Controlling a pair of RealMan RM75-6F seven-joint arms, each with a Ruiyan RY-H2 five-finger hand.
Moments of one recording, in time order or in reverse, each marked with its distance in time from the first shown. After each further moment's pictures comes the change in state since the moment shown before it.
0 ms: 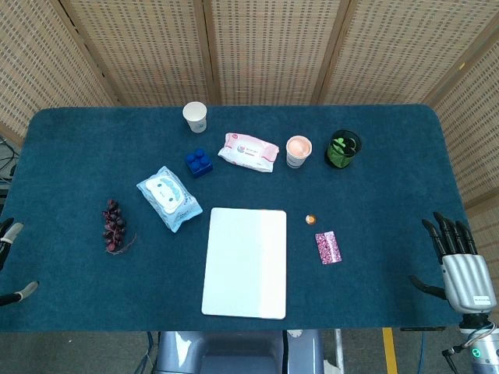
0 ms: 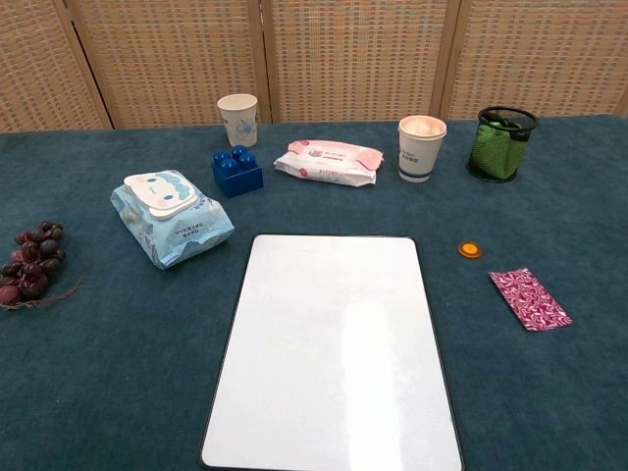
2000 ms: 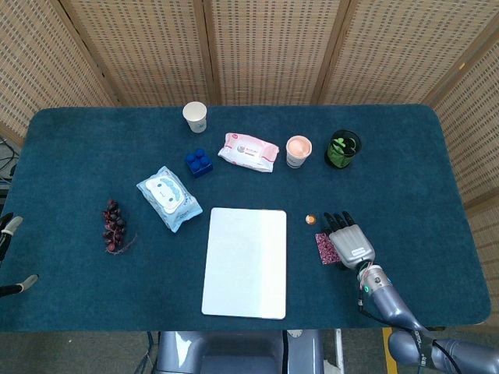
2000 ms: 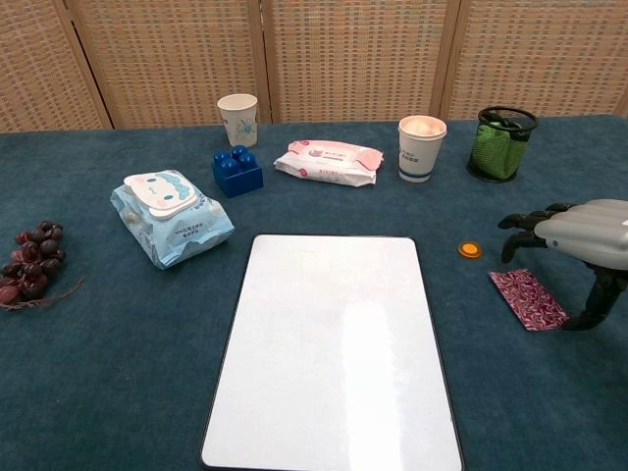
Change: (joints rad) left arm -0.043 0.005 -0.032 -0.014 -0.106 -0.108 0.019; right arm 0.494 -0.310 0.026 0.093 0.523 -0.623 -0.638
